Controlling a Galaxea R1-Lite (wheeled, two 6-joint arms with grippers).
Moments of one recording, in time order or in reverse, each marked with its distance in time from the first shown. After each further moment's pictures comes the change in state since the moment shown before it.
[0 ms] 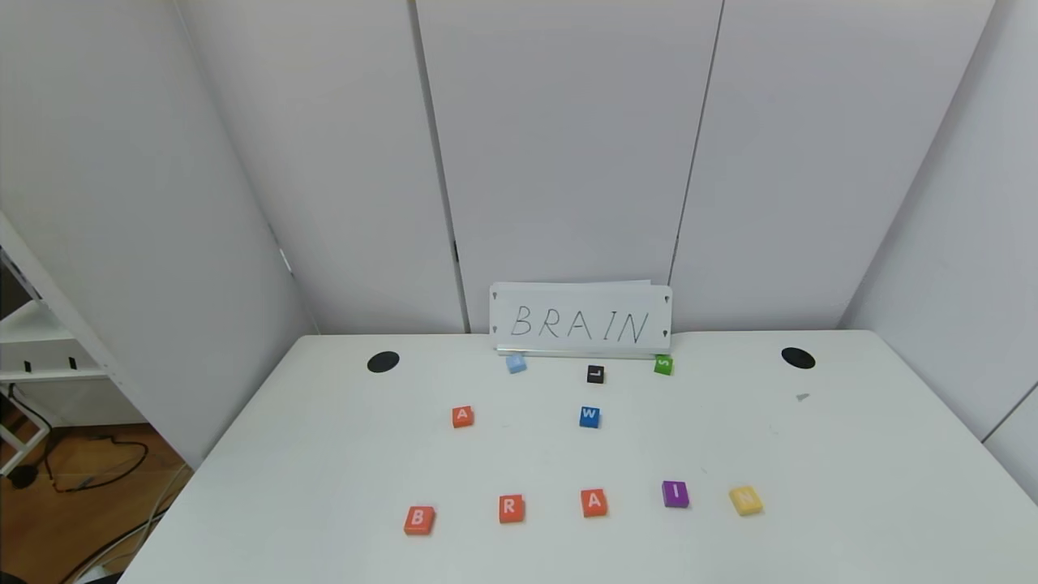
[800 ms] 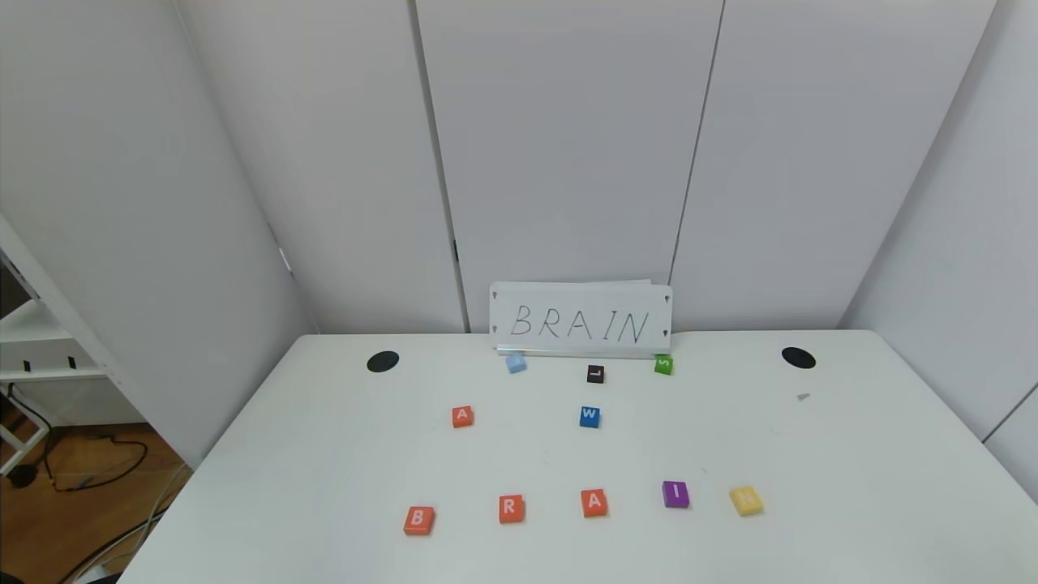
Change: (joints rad) left arm 0.000 -0.018 0.622 -0.969 -0.002 0.013; right arm 0.001 -0.051 0.676 -0.969 0.036 -0.115
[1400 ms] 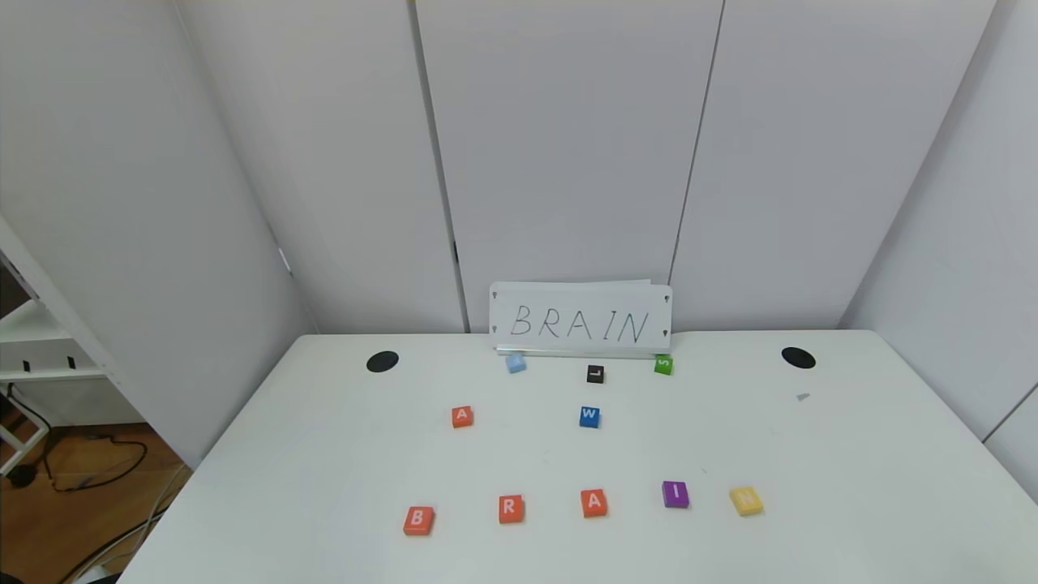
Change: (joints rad) left arm 0.000 0.000 0.192 -0.075 -0.084 0.056; right arm 0.001 0.000 0.221 -0.053 0.112 -0.006
